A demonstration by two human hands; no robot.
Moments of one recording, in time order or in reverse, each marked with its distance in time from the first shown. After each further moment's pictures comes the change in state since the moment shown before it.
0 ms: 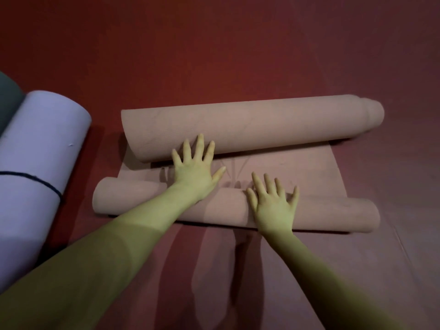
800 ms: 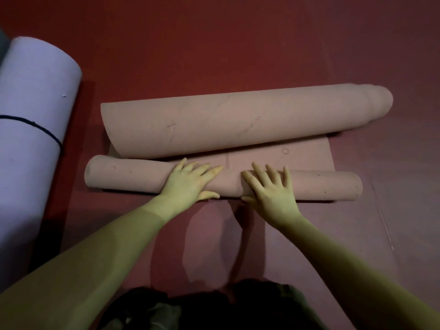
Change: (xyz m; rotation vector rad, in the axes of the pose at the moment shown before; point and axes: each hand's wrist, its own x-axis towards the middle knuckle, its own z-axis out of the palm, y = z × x) left_hand -0.119 -0.005 0.059 -0.011 0.032 0.478; right_hand -0.096 0.043 -0.013 -0.158 0.037 -0.436
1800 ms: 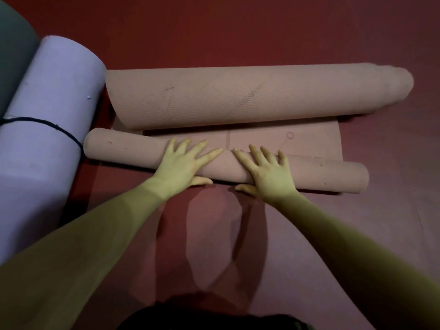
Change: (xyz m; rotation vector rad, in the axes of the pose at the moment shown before) left_hand 0.017 -0.086 0.001 0.114 0.183 -0.098; right_hand 0.107 -0.022 0.013 0.035 -0.081 -0.132
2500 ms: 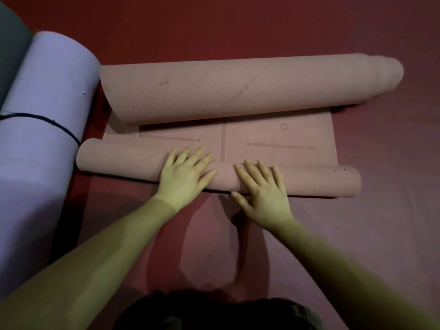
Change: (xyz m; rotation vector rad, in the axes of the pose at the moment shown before) left_hand -0.028 0.042 -0.005 -0.092 0.090 -0.193; right_hand -0.060 -0.034 -0.001 0.199 -0.001 0.158
